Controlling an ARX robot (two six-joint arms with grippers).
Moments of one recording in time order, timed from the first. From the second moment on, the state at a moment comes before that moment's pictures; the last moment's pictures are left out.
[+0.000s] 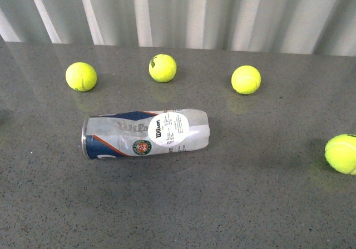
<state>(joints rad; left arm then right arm) 0.00 0.00 0.02 0.00 0.00 0.00 0.00 0.49 0.08 0.40 0.00 -0.01</state>
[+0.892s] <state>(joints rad) 0.00 0.00 0.02 0.00 0.00 0.00 0.00 0.18 0.00 0.18 0.00 -0.01</state>
